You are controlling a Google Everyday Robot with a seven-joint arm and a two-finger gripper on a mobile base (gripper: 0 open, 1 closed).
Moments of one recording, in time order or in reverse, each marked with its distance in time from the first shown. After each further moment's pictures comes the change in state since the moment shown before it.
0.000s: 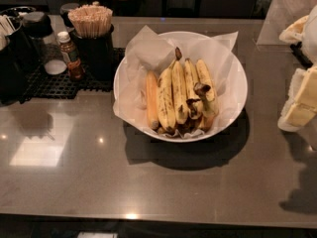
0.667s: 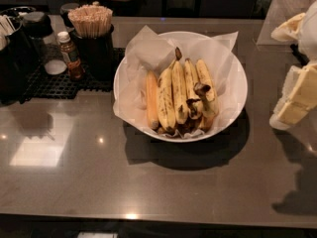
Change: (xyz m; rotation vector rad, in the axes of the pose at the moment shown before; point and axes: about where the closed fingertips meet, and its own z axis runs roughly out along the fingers) arm -0.016 0.003 -0.001 -0.014 -0.098 -0.010
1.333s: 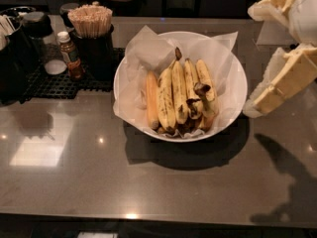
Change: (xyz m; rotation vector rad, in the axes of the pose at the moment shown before) arm -0.072 0.011 -0.024 0.023 -0.362 -0.055
